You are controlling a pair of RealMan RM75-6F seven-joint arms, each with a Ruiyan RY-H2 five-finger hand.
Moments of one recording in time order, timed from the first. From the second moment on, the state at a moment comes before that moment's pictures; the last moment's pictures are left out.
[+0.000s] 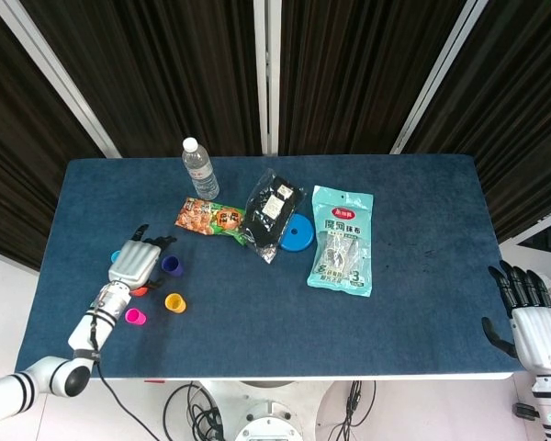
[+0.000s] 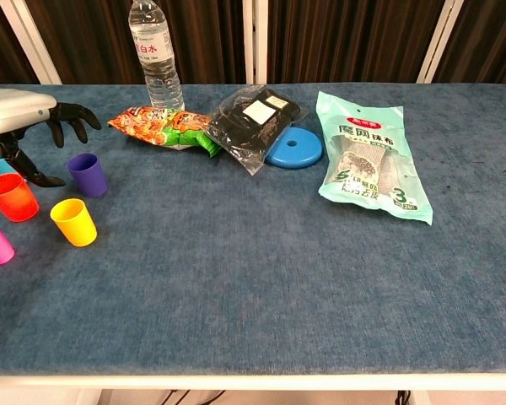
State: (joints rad) left arm -0.63 -1.43 -0.13 -1.40 1.17 0.90 0.28; right arm 0.04 -1.07 0.03 -1.65 -1.55 1.51 -0.02
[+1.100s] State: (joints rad) left arm -0.66 -1.53 -0.11 -1.25 1.22 0.89 0.17; right arm 0.05 -1.09 0.04 -1.62 -1.49 1.46 0.00
